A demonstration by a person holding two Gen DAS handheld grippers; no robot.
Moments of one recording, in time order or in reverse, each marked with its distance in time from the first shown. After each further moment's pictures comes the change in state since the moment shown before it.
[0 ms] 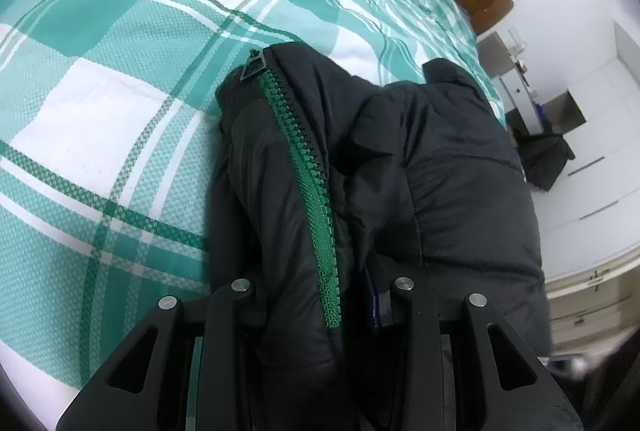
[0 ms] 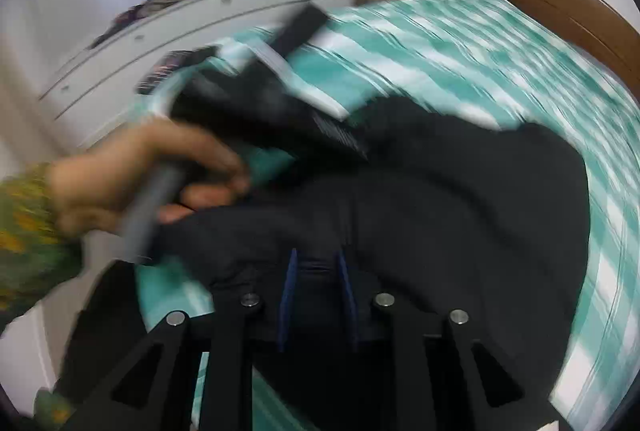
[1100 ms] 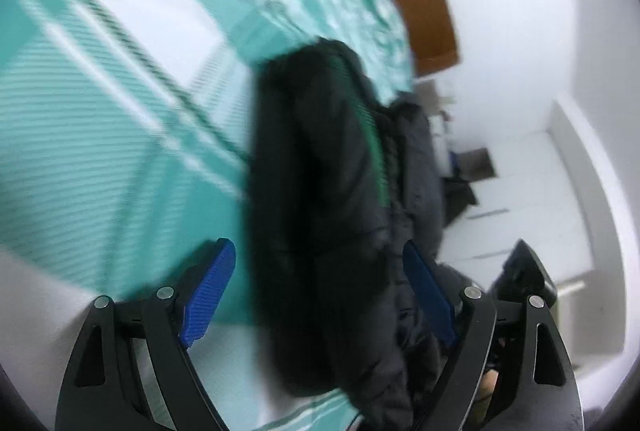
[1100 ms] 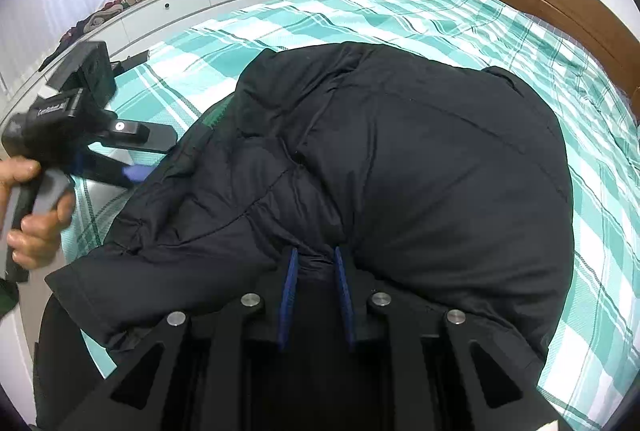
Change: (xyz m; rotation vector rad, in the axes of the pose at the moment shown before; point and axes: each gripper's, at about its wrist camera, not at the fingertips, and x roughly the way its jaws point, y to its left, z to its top) left arm -0.031 0.078 -0.039 -0.204 -0.024 -0.424; right arm 0.010 -0.040 0.019 0.014 -0.003 -0.147
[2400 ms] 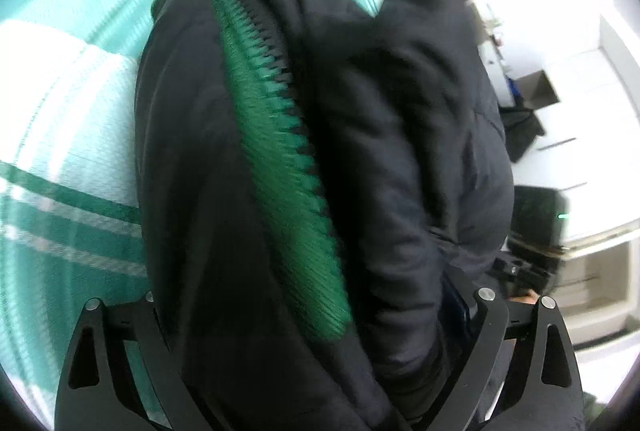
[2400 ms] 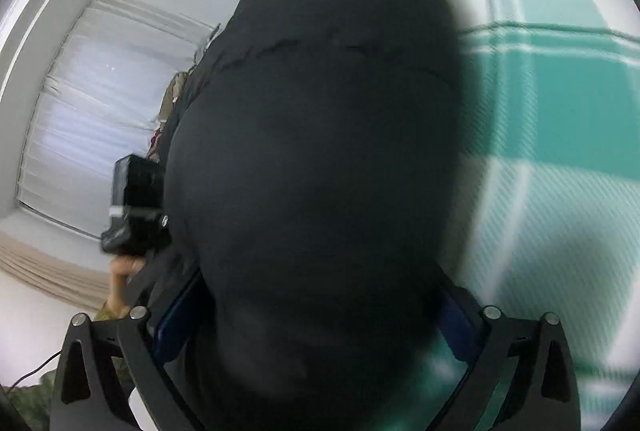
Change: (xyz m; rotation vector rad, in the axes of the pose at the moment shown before) left arm 0.120 -0.077 0.017 0.181 0.163 0.336; right arm 0.027 -0.160 -0.059 0.544 0.002 0.516
